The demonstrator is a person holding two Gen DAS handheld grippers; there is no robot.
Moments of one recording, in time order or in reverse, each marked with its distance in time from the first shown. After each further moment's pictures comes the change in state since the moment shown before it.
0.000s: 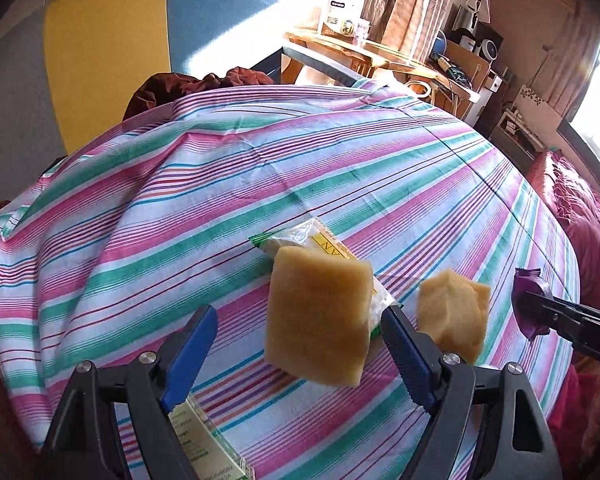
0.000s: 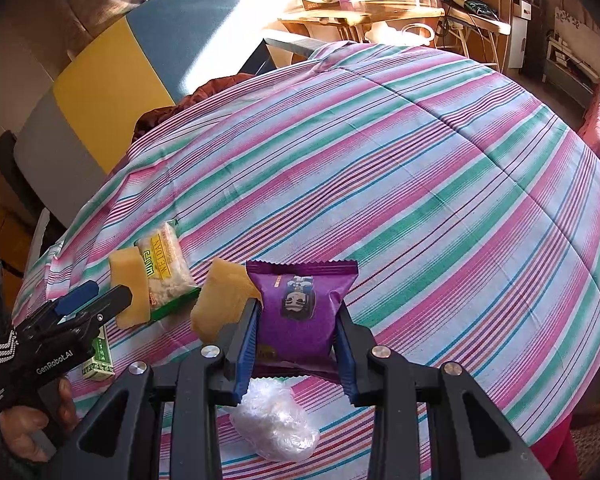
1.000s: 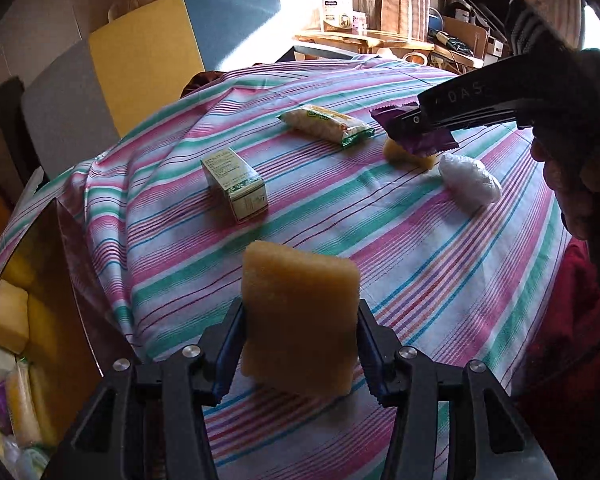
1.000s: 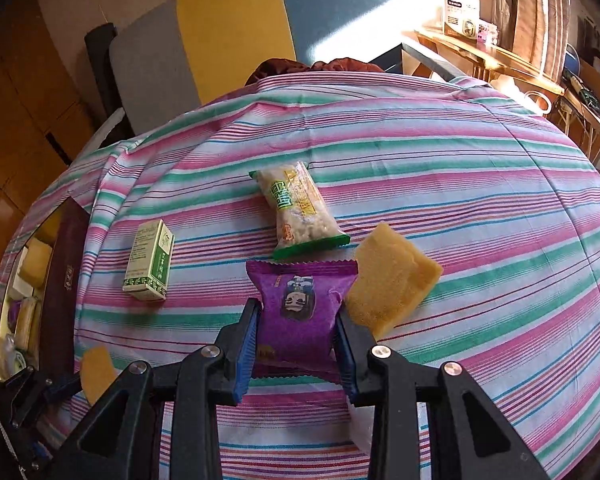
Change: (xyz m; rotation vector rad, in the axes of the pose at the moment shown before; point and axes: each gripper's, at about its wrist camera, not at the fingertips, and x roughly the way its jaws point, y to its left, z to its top) left arm -0.097 -0.032 -0.179 0.107 -0.037 0.205; right arm 0.010 0.091 -0.043 -0.423 0.027 0.129
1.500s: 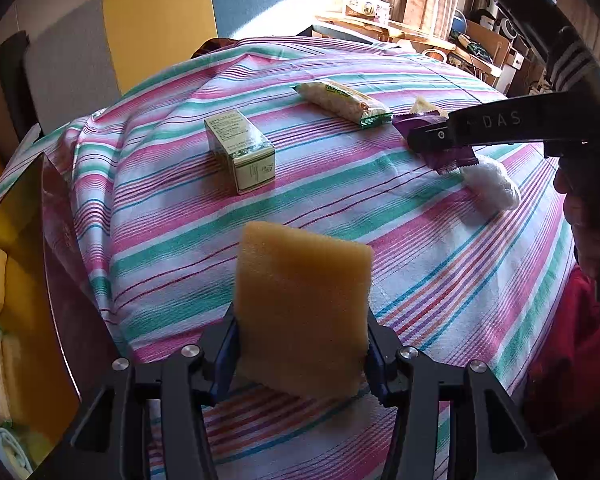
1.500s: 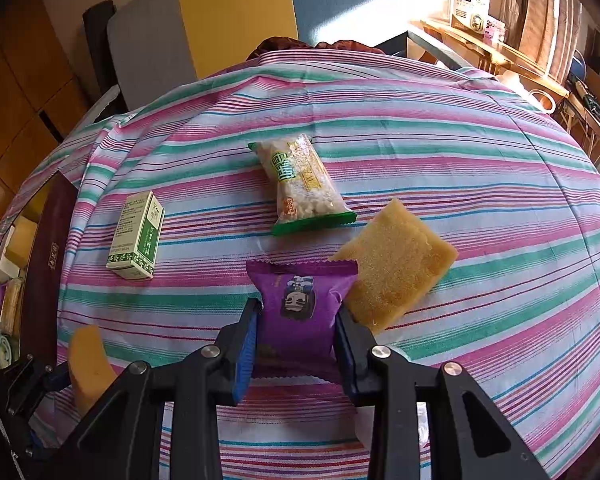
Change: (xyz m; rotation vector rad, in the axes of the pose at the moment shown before) left arm 0.022 0.010 -0.003 -0.113 0.077 -0.041; right arm 0.015 0.007 -0.005 -0.034 0.061 -0.031
